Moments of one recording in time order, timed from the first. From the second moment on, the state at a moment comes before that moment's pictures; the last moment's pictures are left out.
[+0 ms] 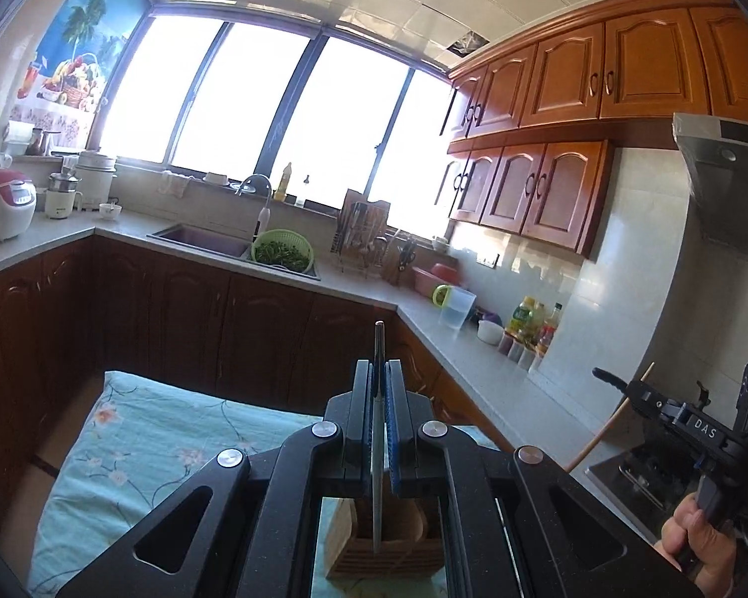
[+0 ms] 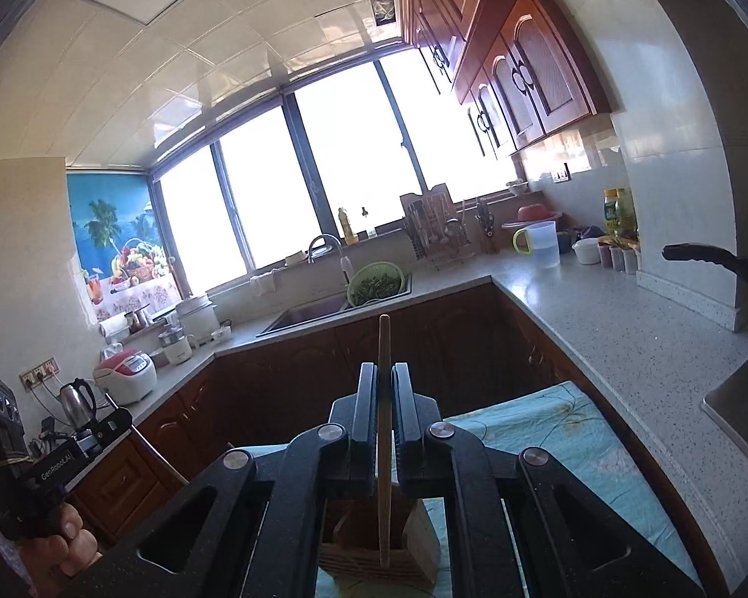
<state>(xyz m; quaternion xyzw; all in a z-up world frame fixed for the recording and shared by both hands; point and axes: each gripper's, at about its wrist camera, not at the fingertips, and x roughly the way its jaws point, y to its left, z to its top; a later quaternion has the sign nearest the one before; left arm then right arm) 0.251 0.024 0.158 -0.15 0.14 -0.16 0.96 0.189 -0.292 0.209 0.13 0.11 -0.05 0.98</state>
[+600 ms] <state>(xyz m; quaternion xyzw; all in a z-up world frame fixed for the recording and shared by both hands) 0.343 -0.024 0.052 -0.16 0.18 -0.15 0.96 0.248 -0.298 0.105 0.14 0.18 -0.07 0.97</state>
